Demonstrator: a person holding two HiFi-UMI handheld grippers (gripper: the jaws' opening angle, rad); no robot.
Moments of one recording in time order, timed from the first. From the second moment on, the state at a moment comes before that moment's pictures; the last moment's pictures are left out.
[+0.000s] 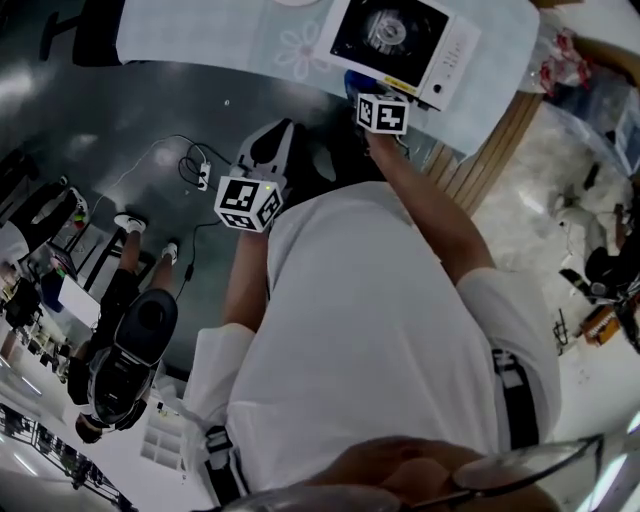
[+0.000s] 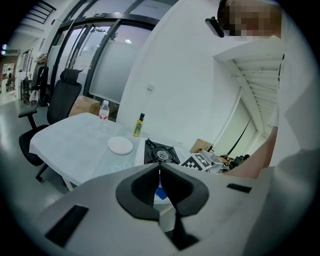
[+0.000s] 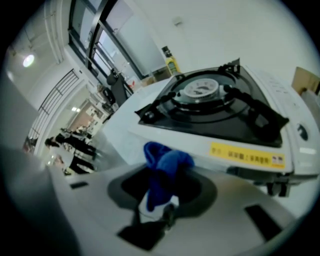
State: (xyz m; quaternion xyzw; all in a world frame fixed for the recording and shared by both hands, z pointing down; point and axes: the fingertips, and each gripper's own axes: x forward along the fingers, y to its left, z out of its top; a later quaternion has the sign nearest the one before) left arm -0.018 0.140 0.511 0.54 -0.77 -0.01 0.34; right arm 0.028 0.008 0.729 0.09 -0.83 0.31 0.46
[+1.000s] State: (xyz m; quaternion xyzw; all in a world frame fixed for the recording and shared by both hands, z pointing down) left arm -0.031 0.152 0.515 0.52 -0.79 -0.01 0.32; right arm -0.065 0.075 0.708 -0.07 -0.84 0.28 0.45
